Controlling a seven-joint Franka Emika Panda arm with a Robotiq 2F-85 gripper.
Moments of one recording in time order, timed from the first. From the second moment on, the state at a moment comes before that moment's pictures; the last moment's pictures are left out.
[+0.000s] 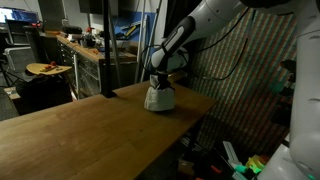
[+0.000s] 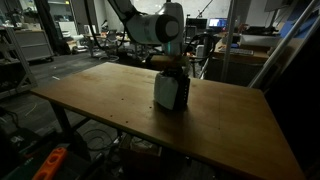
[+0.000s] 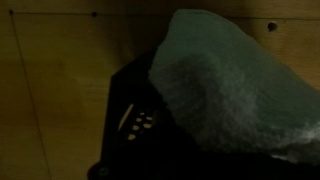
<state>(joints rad) -0.20 0.41 -0.11 -2.01 -0.10 2.46 -0.30</state>
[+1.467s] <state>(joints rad) -0.20 0.29 -0.11 -2.01 -0.10 2.41 -0.26</state>
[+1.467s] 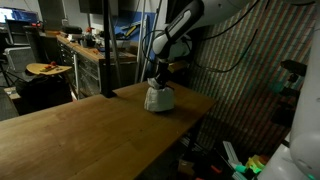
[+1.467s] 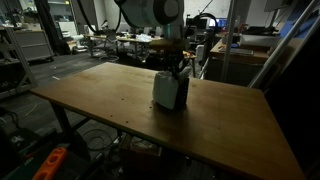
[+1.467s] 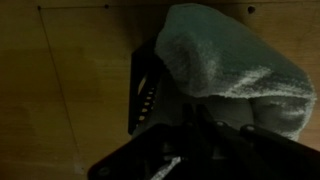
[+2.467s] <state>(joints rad) -0.10 0.18 -0.09 -2.00 -0.15 2.43 -0.15</state>
